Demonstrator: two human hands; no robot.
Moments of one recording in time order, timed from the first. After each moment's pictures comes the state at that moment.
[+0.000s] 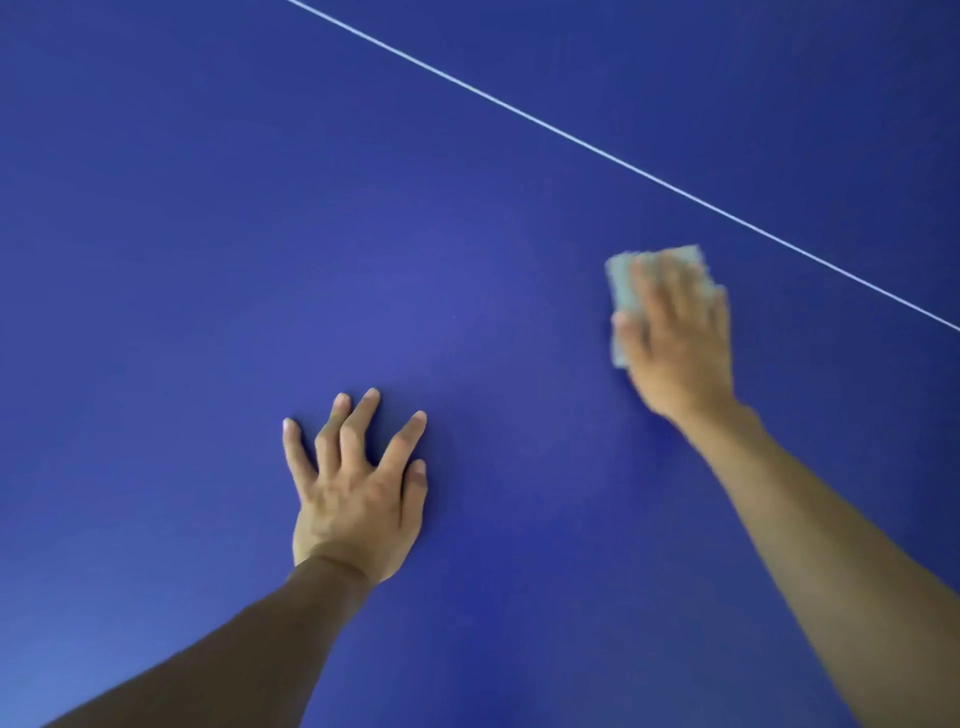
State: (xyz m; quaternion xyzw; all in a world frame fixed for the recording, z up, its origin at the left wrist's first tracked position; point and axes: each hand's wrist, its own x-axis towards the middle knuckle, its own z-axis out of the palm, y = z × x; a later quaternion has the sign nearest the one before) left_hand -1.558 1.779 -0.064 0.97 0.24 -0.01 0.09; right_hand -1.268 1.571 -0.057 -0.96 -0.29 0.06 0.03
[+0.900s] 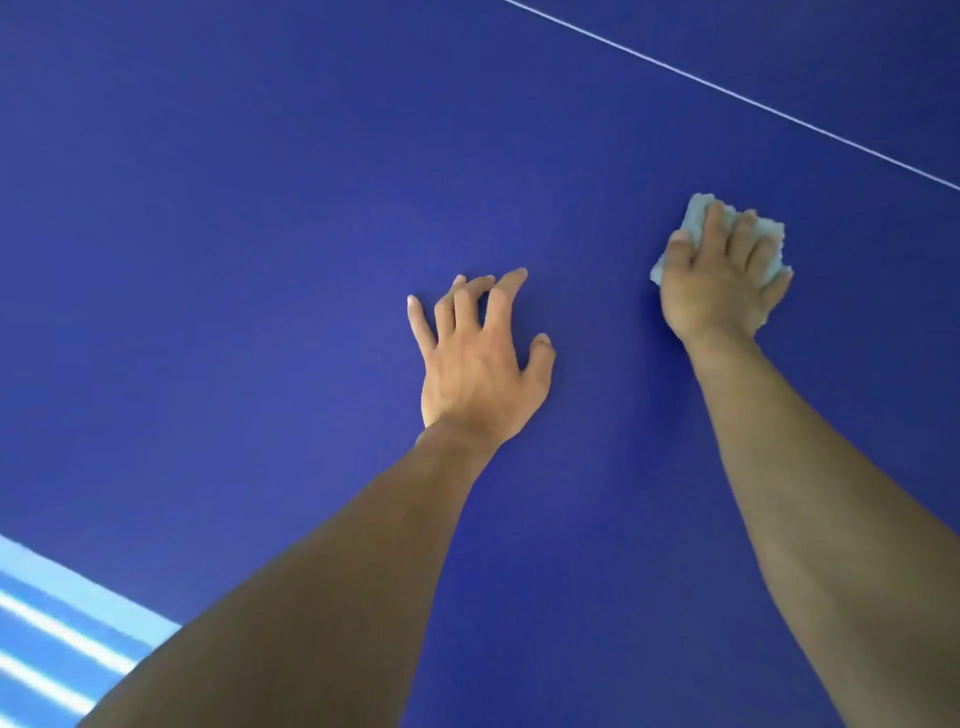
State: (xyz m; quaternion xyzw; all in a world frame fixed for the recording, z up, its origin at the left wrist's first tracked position) left_hand -1.571 1.783 -0.062 0.93 0.25 0.07 0.25; right_hand -1.378 1.636 -0.064 -0.99 -0.03 0.07 0.09
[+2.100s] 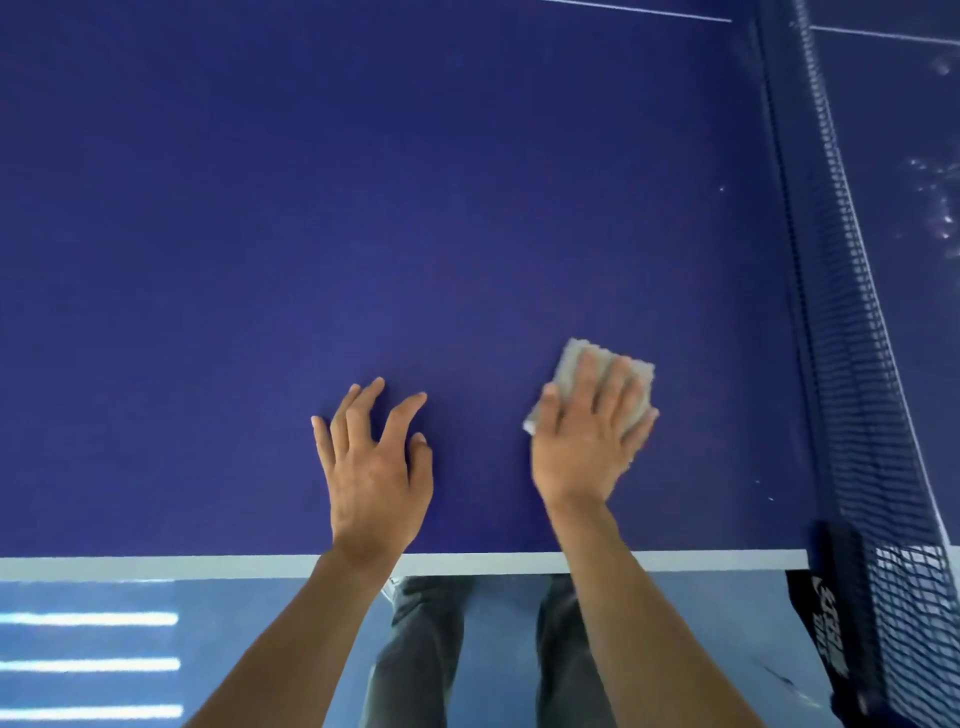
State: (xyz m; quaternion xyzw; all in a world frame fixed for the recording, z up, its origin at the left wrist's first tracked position) left_hand -1.773 1.640 -0.041 0.96 0.14 0.03 0.24; right_hand -1.712 1.456 -0.054 -0.97 0.17 0.06 0.15
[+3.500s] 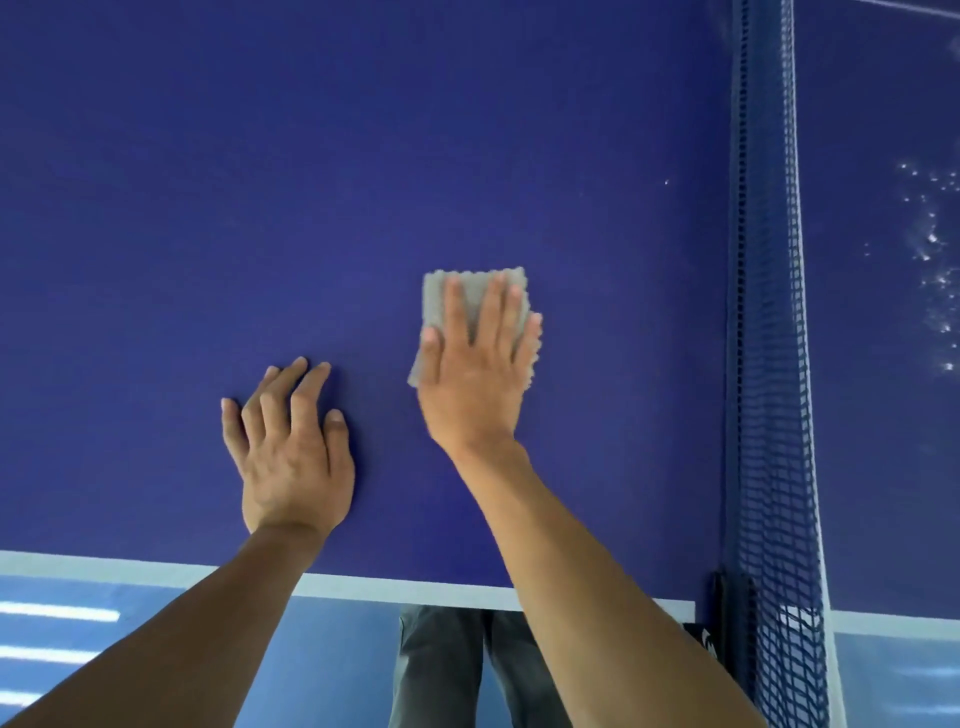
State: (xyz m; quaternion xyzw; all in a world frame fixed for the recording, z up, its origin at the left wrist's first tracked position) left_hand -1.737 1.563 -0.077 0.96 0.21 0.08 0.16; right_hand -1.624 1.416 -0.068 -0.98 -0.06 0.06 0.15
